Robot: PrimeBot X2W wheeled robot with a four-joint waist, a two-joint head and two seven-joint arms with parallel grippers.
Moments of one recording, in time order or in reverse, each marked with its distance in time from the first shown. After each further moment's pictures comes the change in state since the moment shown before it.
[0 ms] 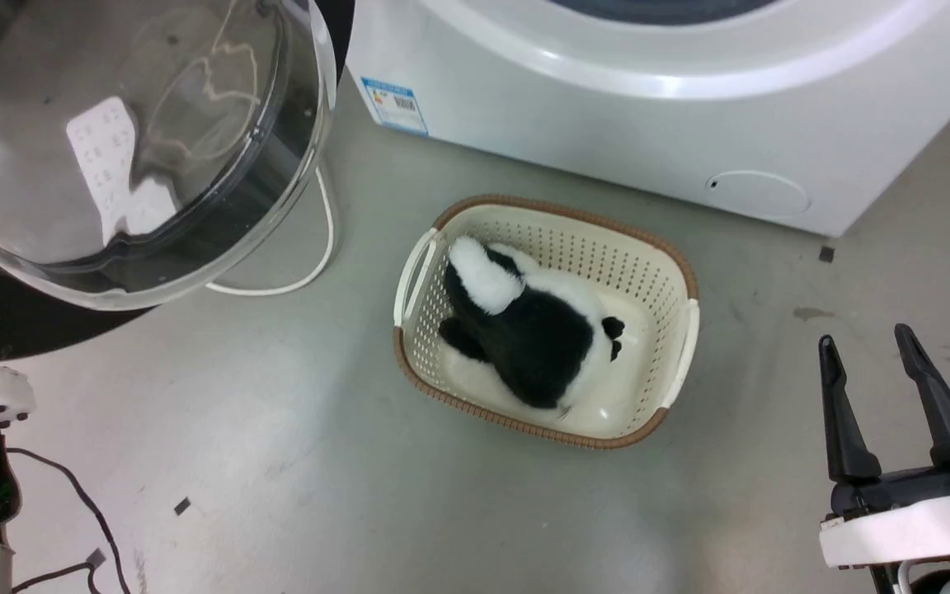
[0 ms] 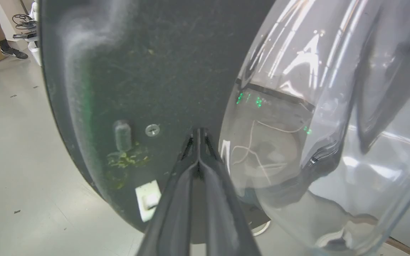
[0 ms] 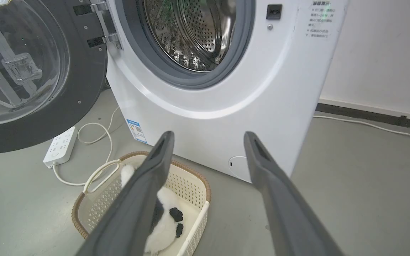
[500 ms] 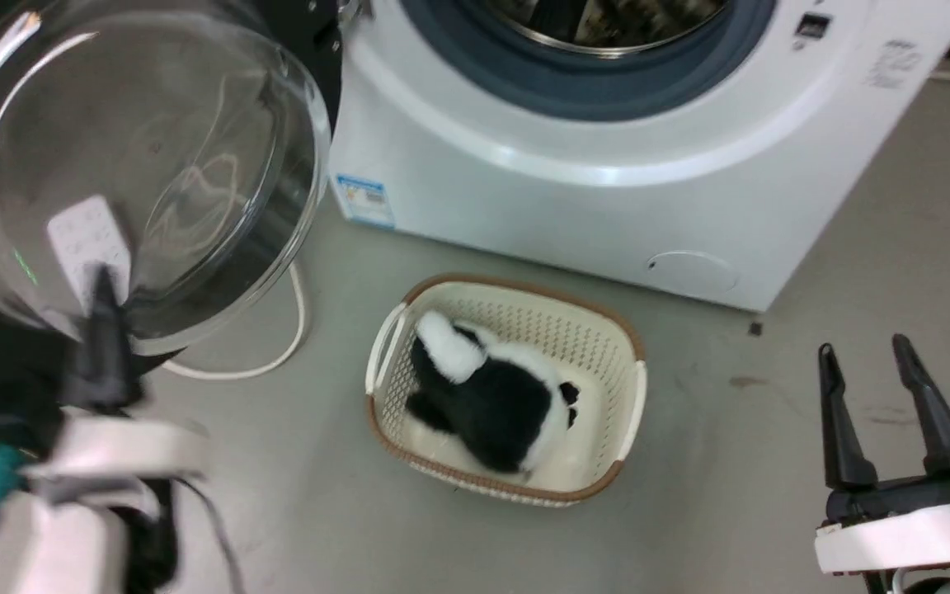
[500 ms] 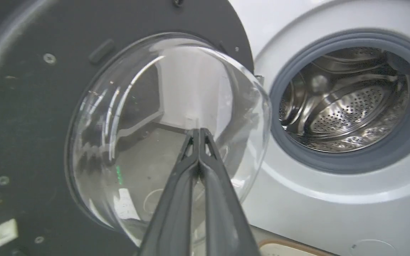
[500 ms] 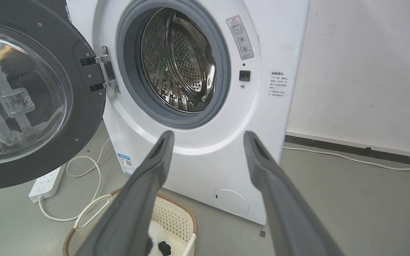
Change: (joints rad) left arm 0.172 -0.153 -0.135 -0.364 0.190 -0.002 -0.029; right arm 0.001 0.040 -0.039 0.037 0.003 0.000 -0.038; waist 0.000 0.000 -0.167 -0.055
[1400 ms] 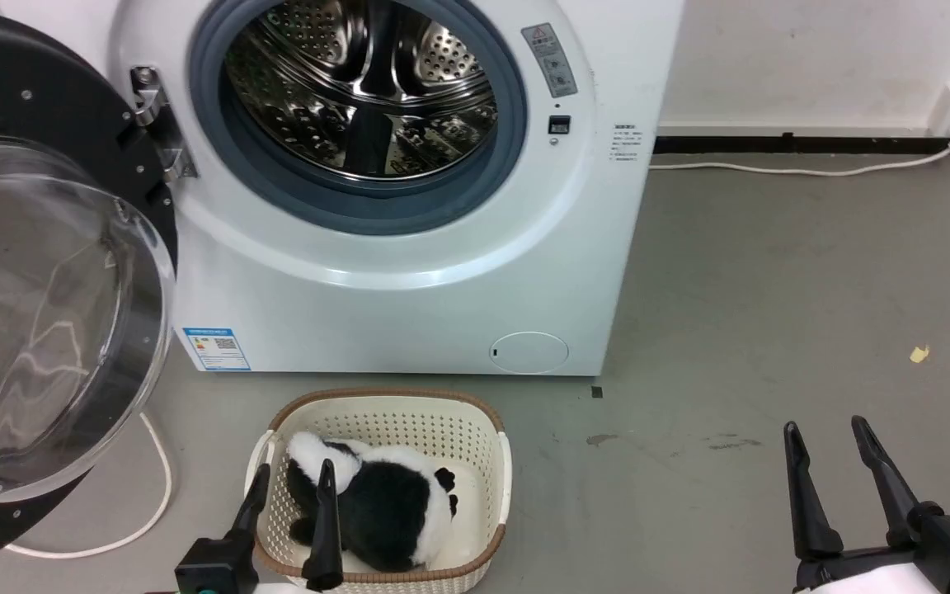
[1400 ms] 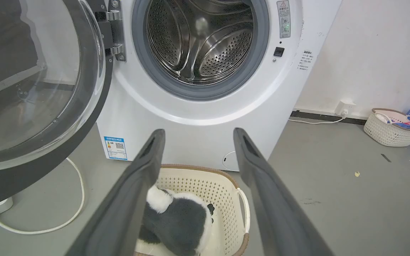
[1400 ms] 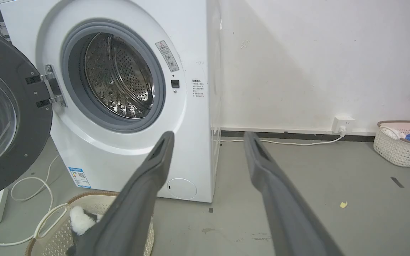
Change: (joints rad) left arm 0.302 -0.196 -0.189 0.045 0.105 0.002 0.000; right arm 0.108 0.022 0.046 0.065 0.017 0.000 -0.004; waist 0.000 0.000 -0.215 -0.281
